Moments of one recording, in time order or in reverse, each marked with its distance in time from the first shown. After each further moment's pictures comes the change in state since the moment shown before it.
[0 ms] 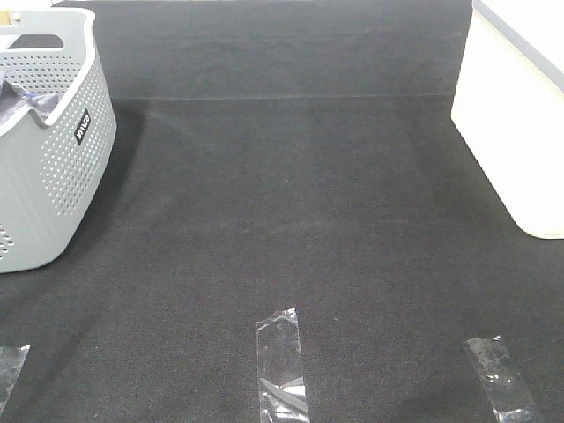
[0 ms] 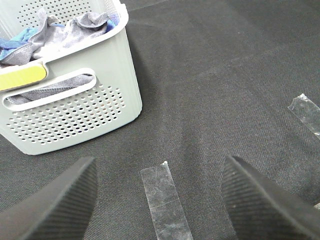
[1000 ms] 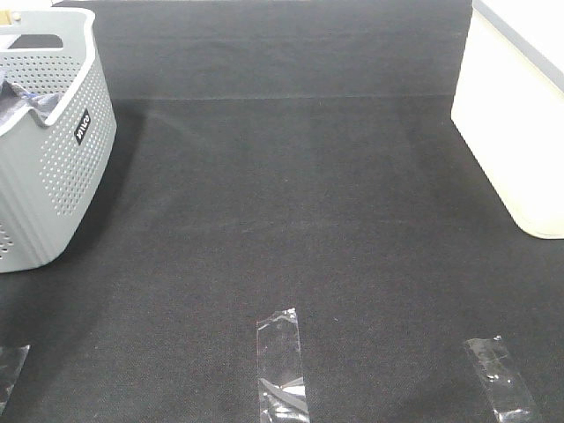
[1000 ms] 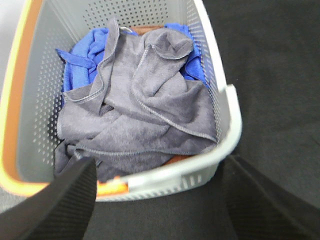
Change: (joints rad) left arm 0.000 1.030 -0.454 0.285 -0.346 -0.262; right arm 0.000 0.000 0.003 0.000 0.000 0.000
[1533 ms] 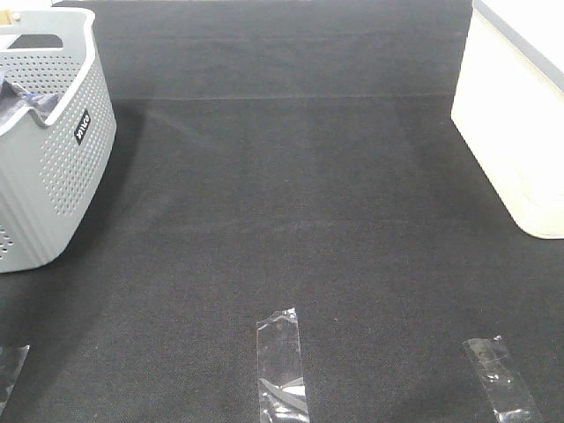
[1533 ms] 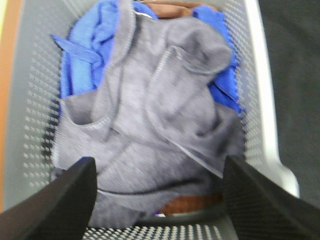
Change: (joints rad) left arm 0.058 0.521 -0.477 0.023 0.193 -0.081; right arm 0.000 0.000 0.000 0.000 0.000 0.000
